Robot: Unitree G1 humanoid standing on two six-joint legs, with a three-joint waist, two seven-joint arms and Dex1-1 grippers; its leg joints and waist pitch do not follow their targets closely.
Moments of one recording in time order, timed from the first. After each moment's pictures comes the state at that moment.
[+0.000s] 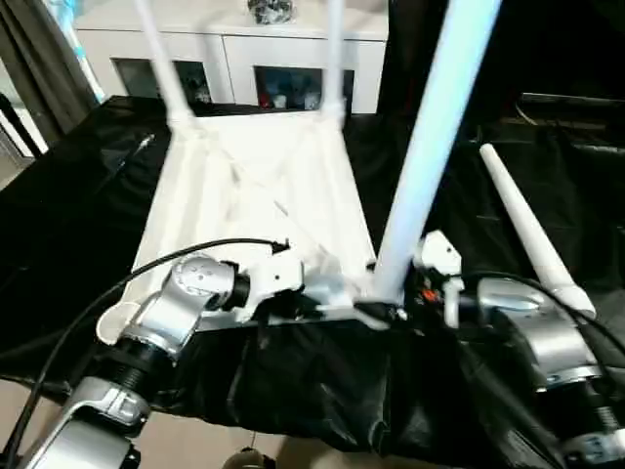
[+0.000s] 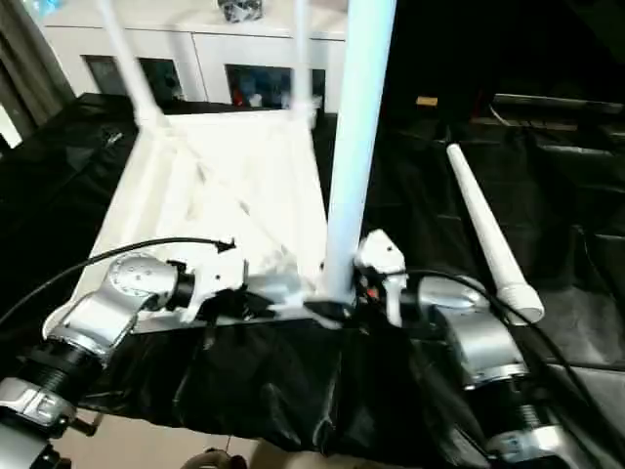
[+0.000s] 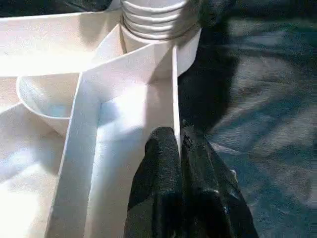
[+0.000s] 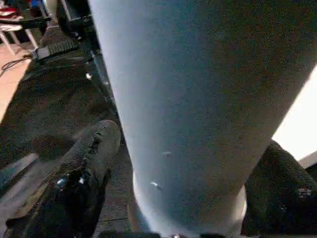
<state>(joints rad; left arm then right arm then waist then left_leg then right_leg) -0.53 0.39 -0.34 0.45 0.04 0.03 -1.24 -0.35 -0.43 0.17 0.28 0.20 0.21 1.14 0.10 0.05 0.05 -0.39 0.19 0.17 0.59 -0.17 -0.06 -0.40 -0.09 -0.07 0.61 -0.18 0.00</state>
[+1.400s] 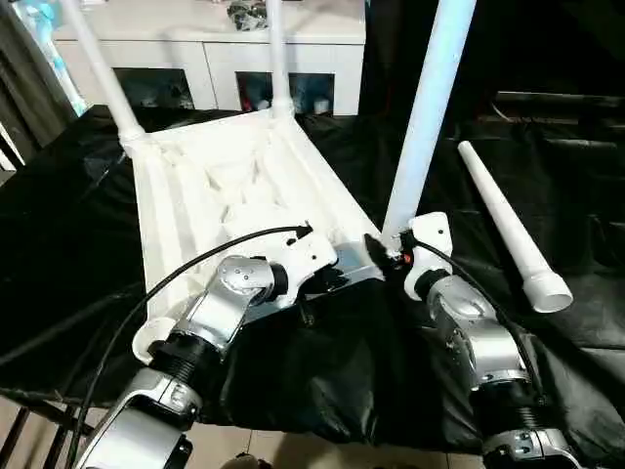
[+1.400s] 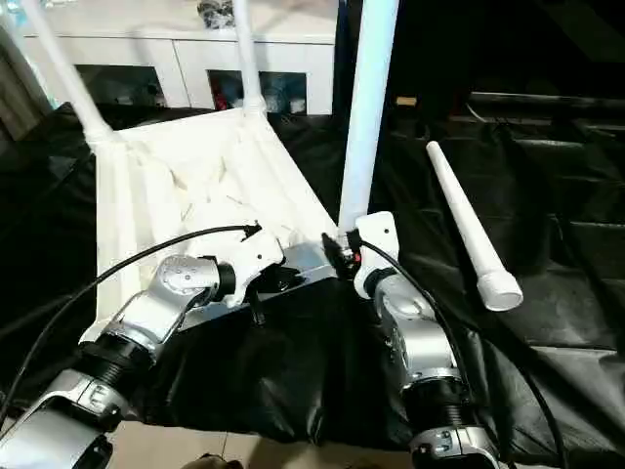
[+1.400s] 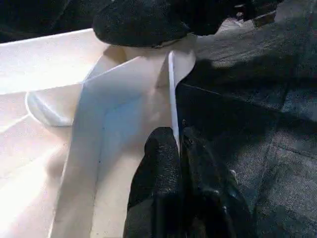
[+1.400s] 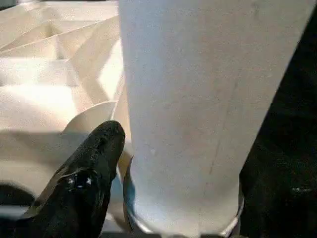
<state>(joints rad) -0.58 0.20 -0.32 0.55 0.13 0.11 -0.89 -0.37 -0.10 0.02 0.37 0.04 0.17 0.41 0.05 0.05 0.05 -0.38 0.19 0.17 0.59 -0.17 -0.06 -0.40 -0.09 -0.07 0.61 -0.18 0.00</state>
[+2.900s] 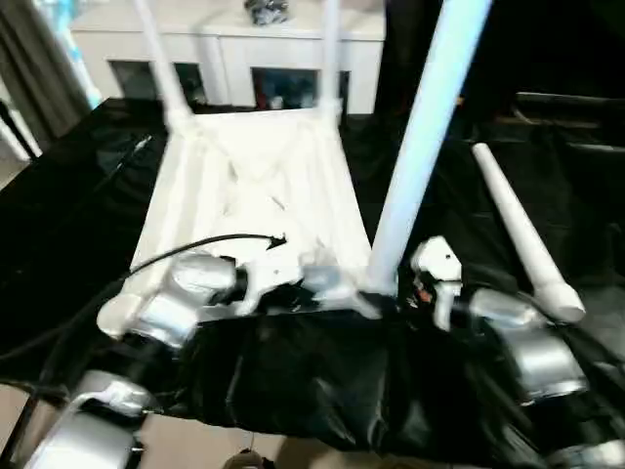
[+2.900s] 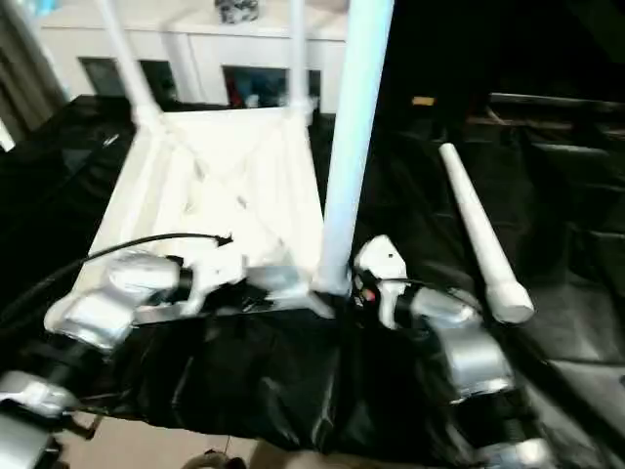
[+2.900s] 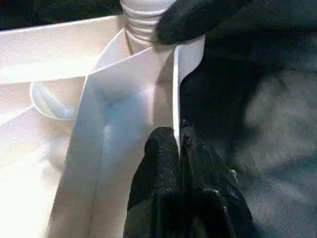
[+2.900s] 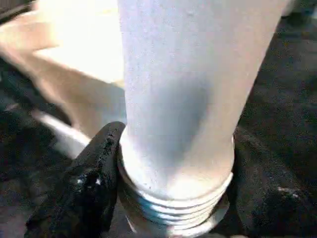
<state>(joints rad) -0.56 0.27 -0.32 0.54 0.12 0.05 -0.99 -0.30 -0.22 0.06 0.33 0.07 0.15 0.65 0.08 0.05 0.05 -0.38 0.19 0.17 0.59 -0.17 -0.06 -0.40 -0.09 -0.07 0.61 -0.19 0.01</state>
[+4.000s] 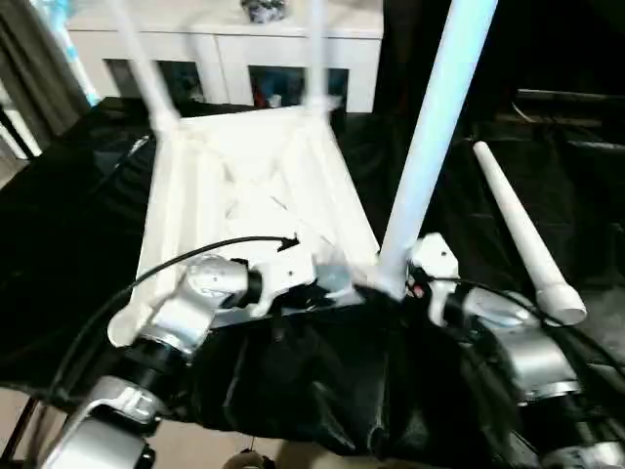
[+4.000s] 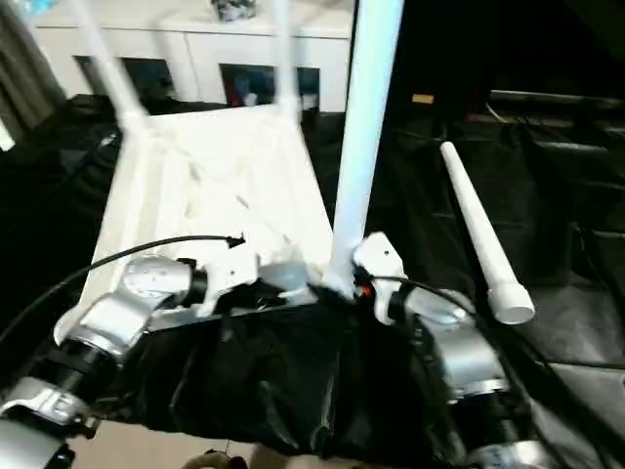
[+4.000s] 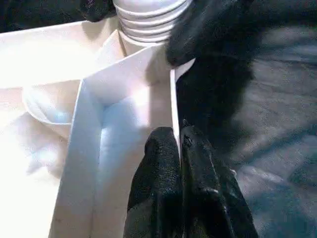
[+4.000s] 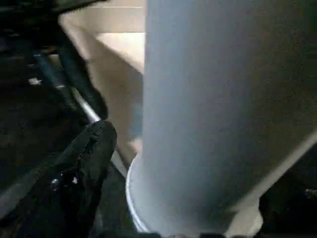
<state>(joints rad) -0.54 0.35 -0.34 0.48 0.08 -0.01 -1.16 -0.31 -0.36 0.14 0.29 0.11 0.12 0.94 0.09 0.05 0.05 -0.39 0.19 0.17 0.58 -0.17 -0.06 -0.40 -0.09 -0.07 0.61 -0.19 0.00</state>
